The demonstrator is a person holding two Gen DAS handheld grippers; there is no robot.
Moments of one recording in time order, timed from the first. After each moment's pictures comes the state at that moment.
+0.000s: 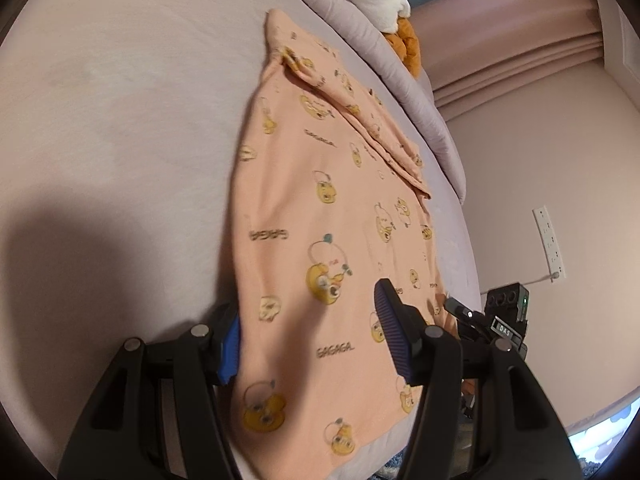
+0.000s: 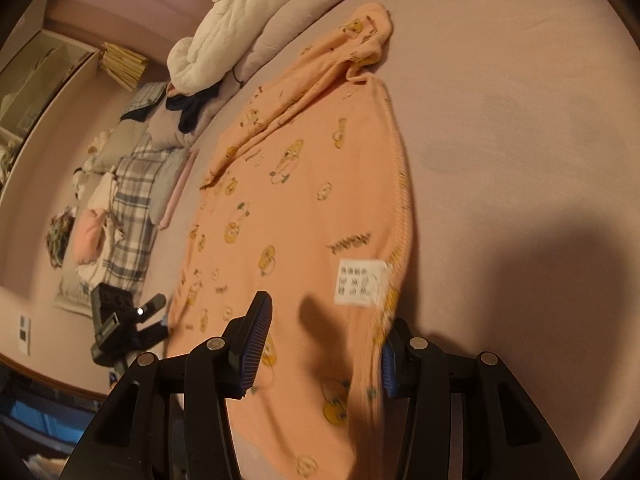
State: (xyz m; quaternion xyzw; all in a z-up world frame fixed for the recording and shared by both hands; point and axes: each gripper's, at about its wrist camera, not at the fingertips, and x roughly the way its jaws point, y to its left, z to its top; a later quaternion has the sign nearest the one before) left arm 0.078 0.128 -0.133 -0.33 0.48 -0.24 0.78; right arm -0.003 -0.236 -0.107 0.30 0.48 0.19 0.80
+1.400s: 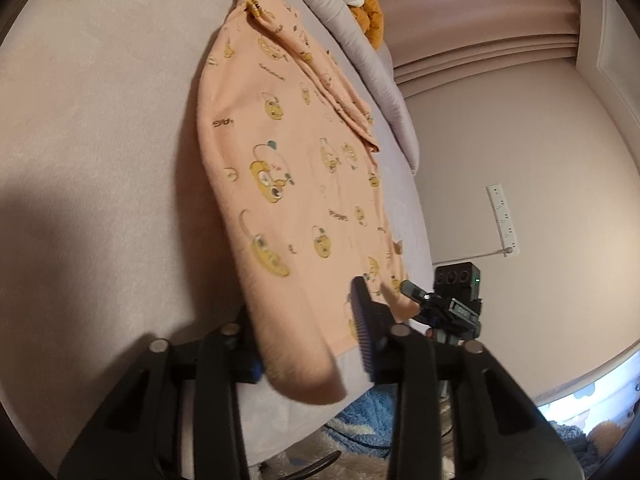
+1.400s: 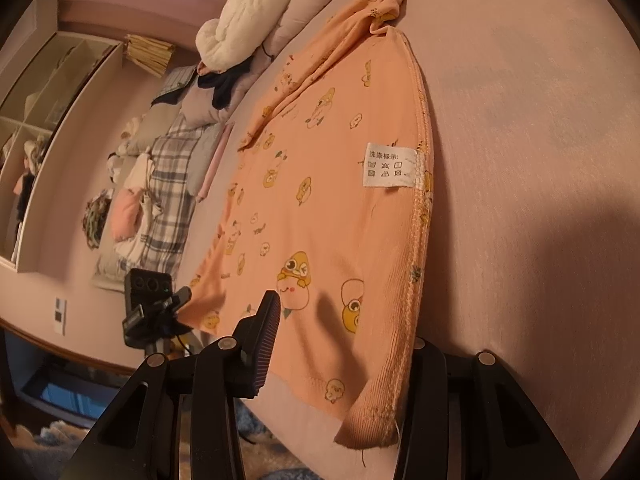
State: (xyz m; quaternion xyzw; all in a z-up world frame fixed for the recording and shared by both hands) left arm 0.036 0.119 -0.137 -0.37 0.49 -0.32 0.73; right arm -0.042 -0.224 -0.112 0.33 0.49 0.26 0.76
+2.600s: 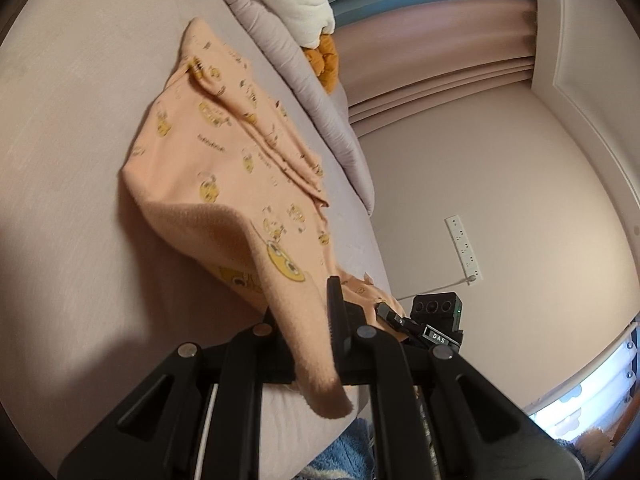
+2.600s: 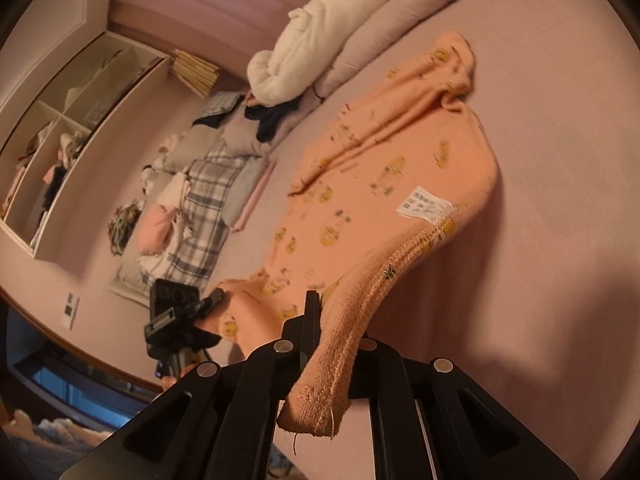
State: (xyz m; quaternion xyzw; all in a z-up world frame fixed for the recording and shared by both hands) left arm 0.072 0.117 -0.115 -0.42 0.39 -0.36 0.74; right arm -0.026 -0.213 -0.074 0.33 0.40 0.30 0.80
